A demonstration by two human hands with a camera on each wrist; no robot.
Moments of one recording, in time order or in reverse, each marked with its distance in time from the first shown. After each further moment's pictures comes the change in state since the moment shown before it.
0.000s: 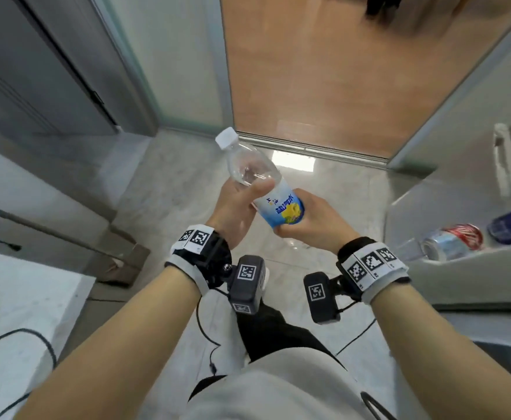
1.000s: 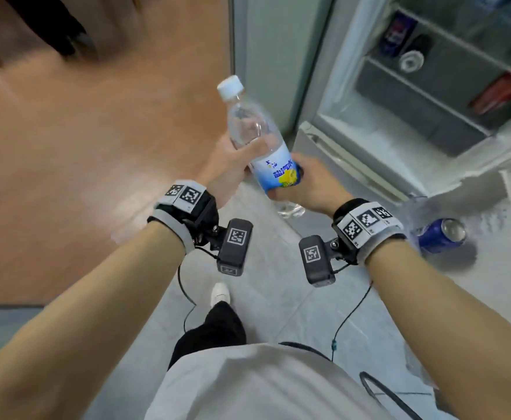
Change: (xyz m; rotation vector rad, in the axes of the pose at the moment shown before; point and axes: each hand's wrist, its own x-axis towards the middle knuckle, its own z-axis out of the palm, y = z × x) left_hand 0.539 -0.003 0.314 0.201 -0.981 -0.356; right_hand 0.220 0.121 -0.376 0.265 0.911 0.563
